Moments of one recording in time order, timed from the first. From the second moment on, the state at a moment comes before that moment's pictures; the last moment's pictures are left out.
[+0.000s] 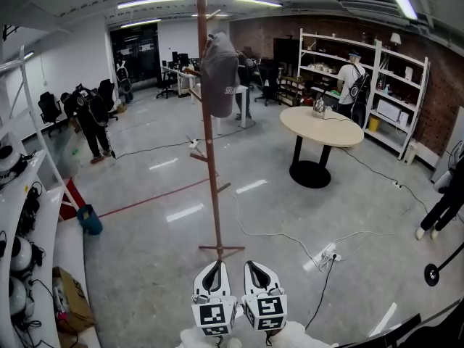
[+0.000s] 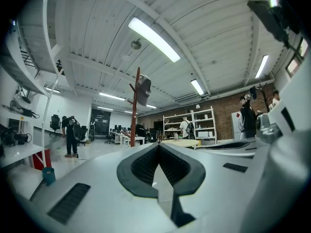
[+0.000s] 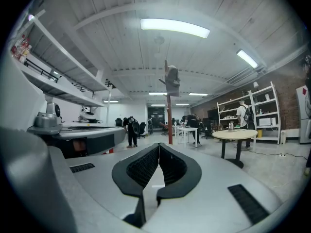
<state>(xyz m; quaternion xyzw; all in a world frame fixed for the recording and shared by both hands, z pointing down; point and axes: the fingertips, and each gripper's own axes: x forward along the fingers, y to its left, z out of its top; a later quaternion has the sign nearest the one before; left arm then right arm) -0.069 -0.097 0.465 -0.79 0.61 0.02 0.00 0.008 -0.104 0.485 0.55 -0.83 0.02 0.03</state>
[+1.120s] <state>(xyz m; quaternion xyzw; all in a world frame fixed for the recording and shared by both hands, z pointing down) -0.072 -0.211 0.469 -0.81 0.58 0.03 -0.01 0.006 -0.214 0.489 0.58 -0.81 0.01 0.04</state>
